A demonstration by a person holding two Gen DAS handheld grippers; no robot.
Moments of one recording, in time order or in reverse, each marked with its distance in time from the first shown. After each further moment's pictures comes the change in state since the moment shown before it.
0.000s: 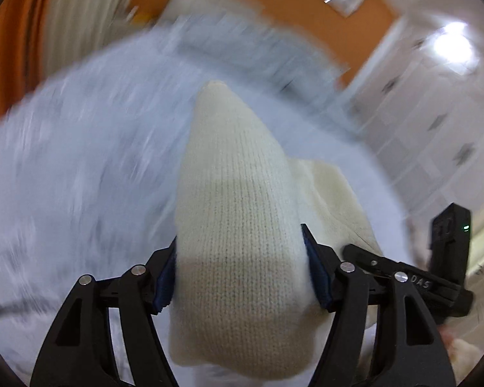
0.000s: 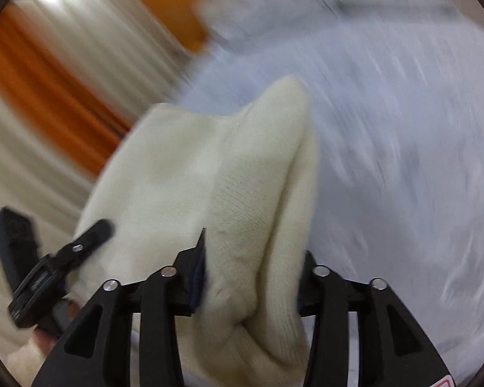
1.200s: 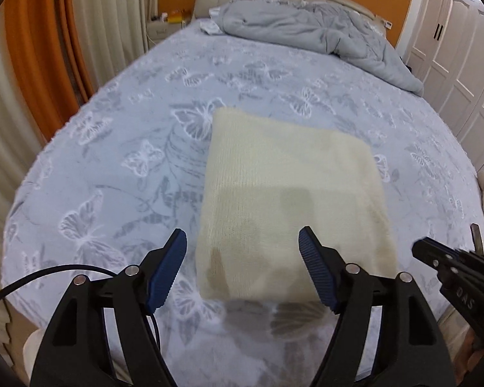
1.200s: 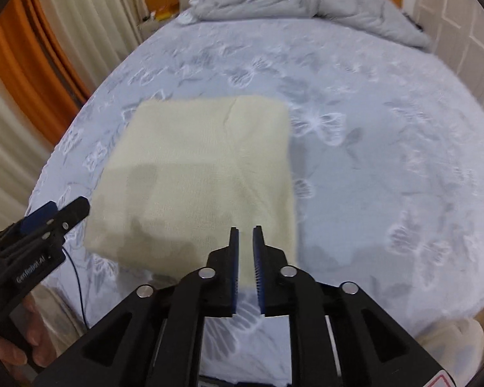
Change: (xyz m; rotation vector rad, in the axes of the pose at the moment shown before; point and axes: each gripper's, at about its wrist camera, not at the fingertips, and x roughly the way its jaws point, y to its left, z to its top) left arm -0.044 -0.043 -0.039 0.148 0.009 0.330; right arm -0.043 0.058 -0.065 -0.168 -0.042 -0.316
